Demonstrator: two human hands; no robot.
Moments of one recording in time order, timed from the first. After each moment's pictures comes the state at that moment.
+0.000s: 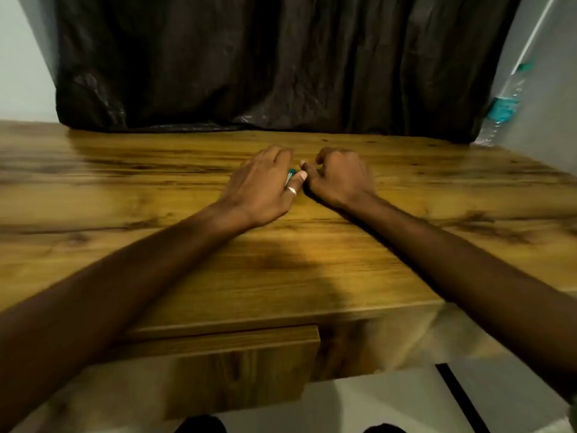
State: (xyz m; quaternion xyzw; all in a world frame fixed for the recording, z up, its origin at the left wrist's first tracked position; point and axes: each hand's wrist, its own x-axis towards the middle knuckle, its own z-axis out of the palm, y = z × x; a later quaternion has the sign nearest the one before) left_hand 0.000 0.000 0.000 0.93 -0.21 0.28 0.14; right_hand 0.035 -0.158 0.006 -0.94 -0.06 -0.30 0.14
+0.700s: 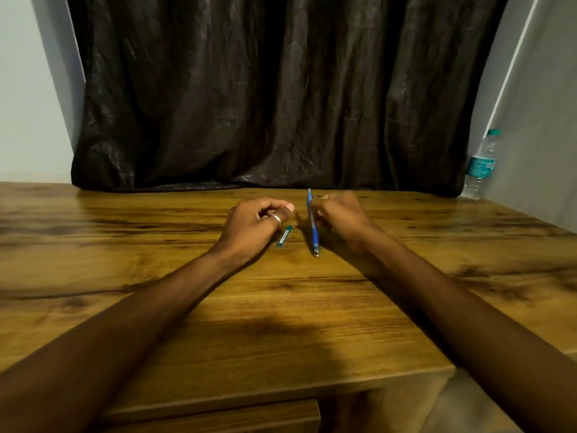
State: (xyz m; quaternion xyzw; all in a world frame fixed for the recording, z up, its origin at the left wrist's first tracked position) left_hand 0.023 0.010 0.000 0.79 -0.17 0.21 0.55; right_hand 0.042 -0.166 0.023 -0.78 -0.02 -0.07 0.62
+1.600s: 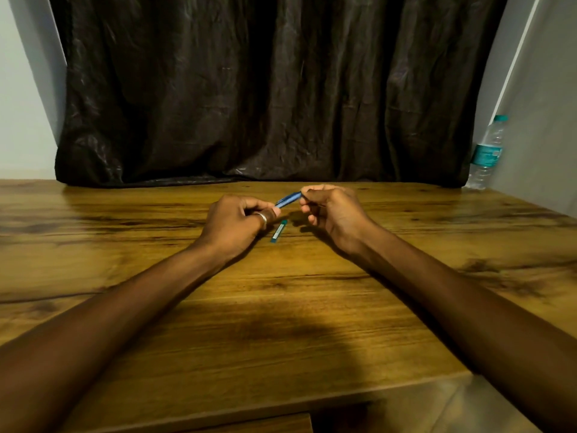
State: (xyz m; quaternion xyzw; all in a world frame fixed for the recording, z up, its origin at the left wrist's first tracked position) left_hand 0.033 0.018 -0.004 0.82 -0.12 0.19 0.53; right_hand 0.051 -0.162 0.019 -0.62 -0.06 -0.03 0.79
